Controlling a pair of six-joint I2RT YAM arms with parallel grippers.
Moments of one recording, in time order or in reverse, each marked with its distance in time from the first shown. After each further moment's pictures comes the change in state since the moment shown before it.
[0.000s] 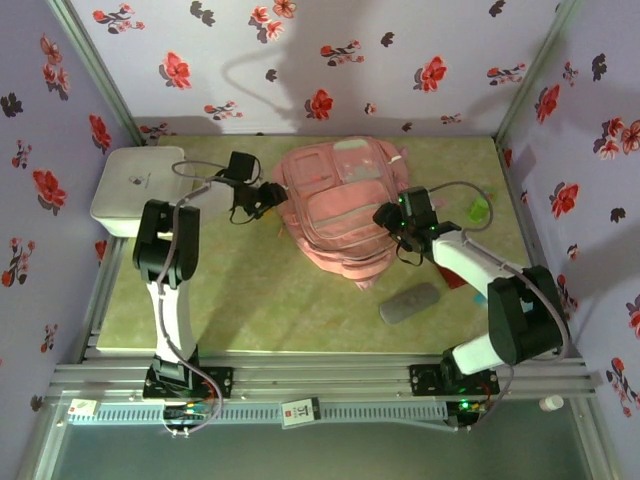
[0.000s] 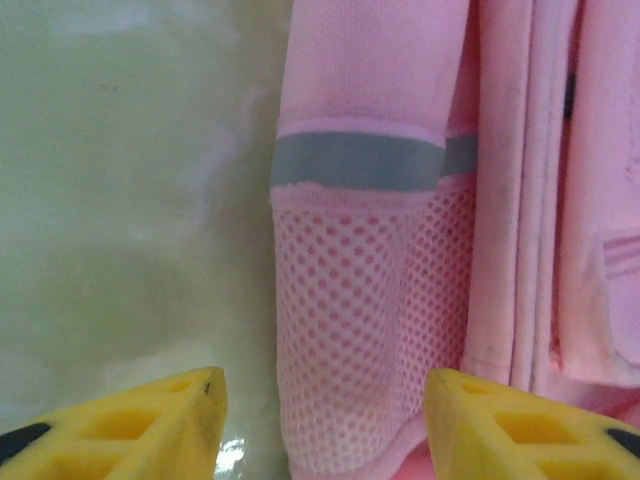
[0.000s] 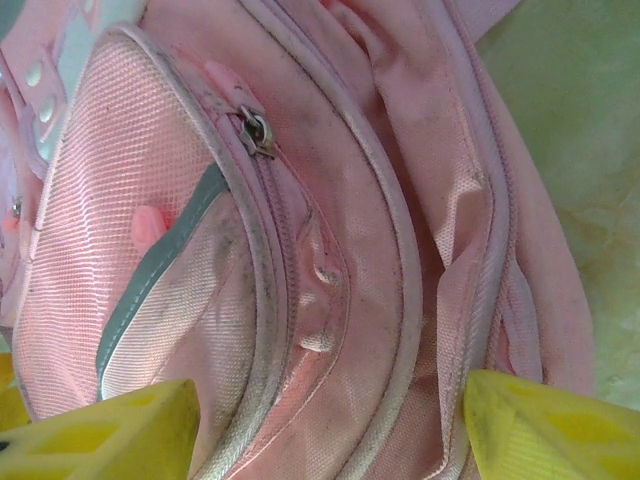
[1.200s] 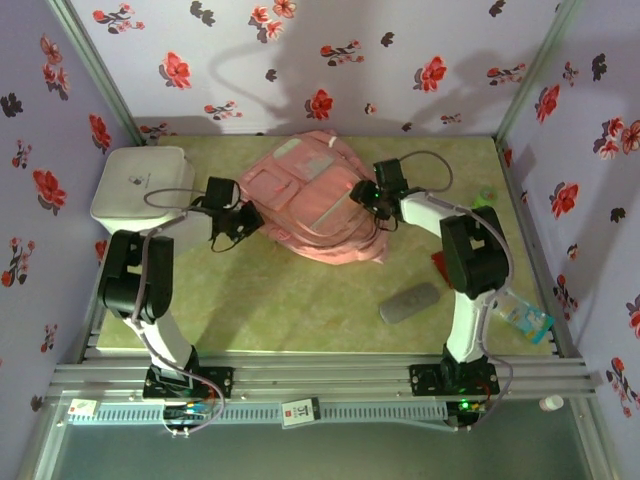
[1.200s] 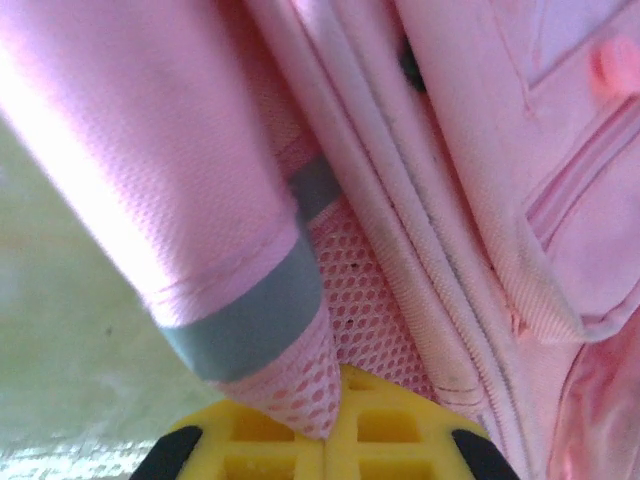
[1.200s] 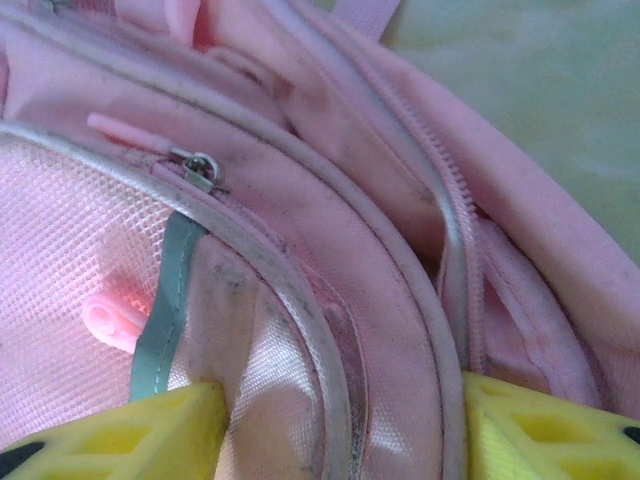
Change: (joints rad) left arm 0.032 -0.352 -0.460 0.152 -0.023 -0.080; right arm 0.006 0.509 0.442 0.076 -0.110 -0.156
